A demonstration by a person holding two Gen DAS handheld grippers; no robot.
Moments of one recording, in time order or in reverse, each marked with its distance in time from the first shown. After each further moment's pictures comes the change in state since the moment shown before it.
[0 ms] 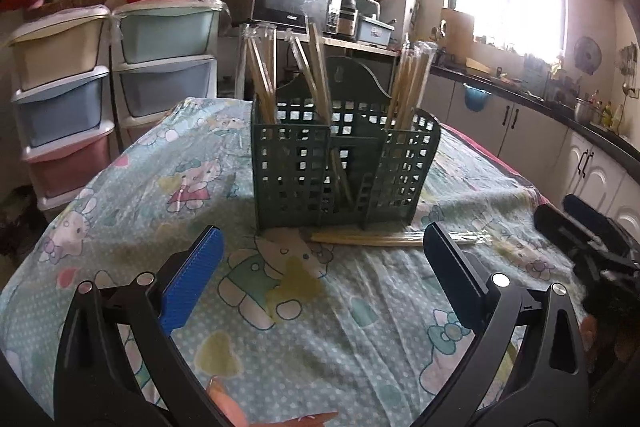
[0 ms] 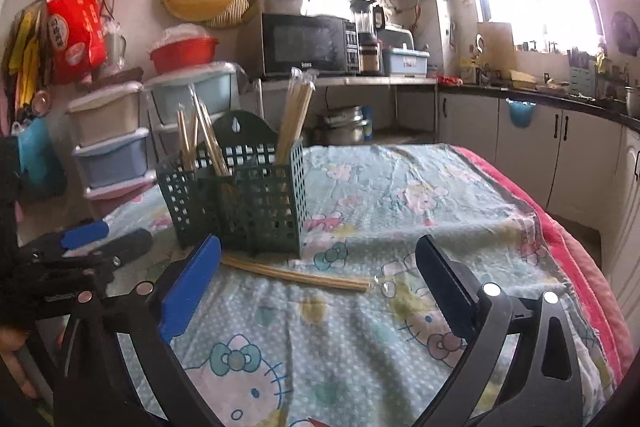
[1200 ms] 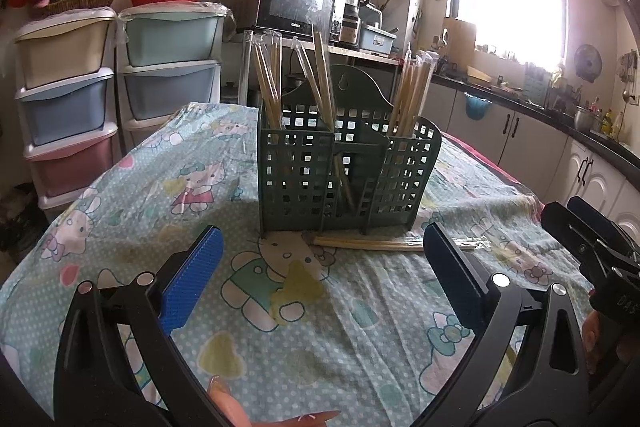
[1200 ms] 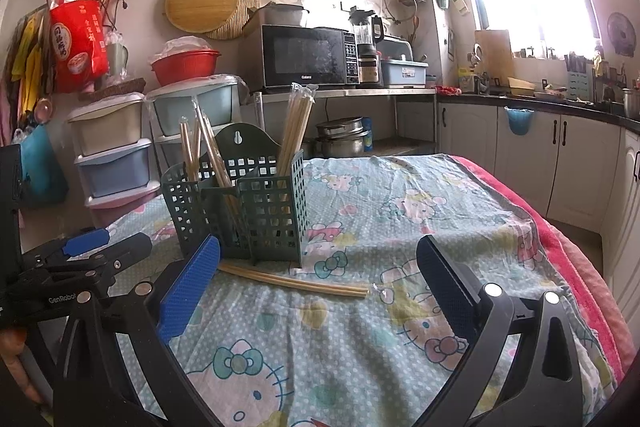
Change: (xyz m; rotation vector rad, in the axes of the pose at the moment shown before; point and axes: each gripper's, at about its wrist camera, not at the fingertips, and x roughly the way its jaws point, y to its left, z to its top) left arm -0.008 0.000 -0.001 -0.008 -0.028 -0.002; right arm -0.006 0.001 0.000 0.001 -0.026 0.001
